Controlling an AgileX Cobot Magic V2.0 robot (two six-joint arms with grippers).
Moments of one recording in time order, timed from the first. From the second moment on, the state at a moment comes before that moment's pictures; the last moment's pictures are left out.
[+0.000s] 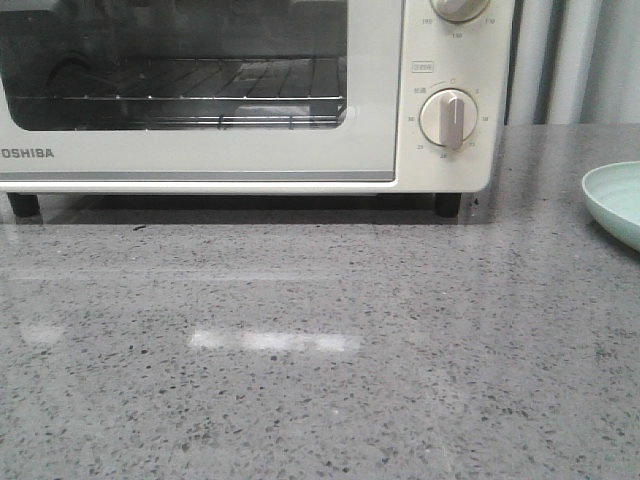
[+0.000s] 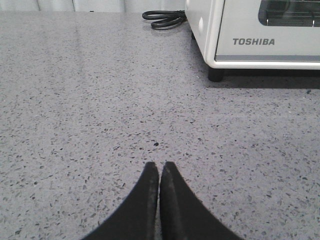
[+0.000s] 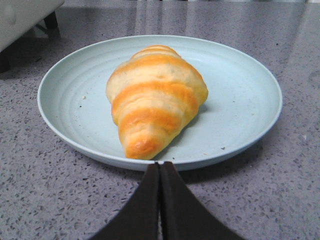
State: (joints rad) left arm -0.05 0.00 0.00 0.03 0.34 0.04; right arm -0.02 -0.01 0.01 -0.06 0.33 0.01
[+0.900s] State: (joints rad) left arm -0.05 0.00 0.00 -0.02 0.32 0.04; right arm -0.02 -0.01 0.01 -0.09 0.33 0.01
